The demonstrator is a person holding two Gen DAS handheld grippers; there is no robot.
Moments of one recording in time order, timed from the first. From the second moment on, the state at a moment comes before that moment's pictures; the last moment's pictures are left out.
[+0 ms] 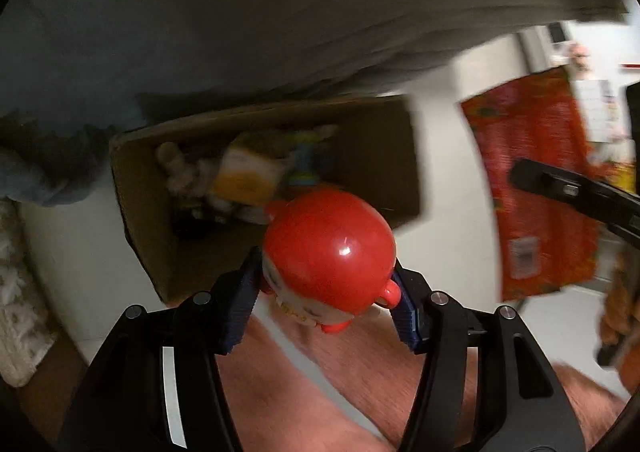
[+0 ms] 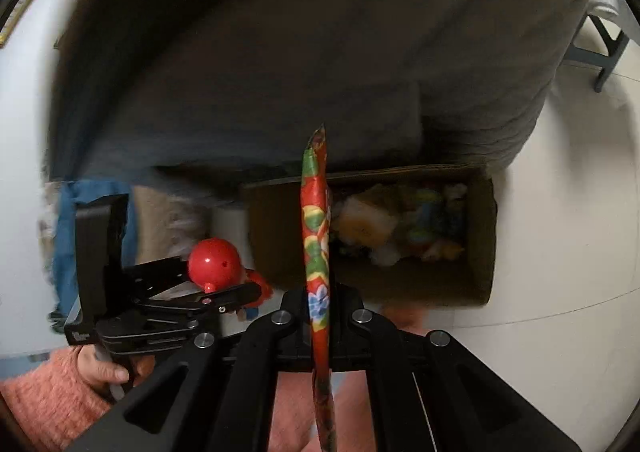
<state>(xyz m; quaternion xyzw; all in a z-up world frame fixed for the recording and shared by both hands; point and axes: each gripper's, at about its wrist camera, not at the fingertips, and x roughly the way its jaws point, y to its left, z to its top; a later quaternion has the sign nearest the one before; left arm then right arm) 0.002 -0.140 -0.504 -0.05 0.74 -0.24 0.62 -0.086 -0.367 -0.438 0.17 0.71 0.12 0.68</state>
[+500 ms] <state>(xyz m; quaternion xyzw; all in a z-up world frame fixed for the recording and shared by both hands) -0.010 -0.116 -0.524 -0.04 0.80 -0.20 0.57 -0.085 -0.377 -0.447 0.13 0.72 0.09 0.68</state>
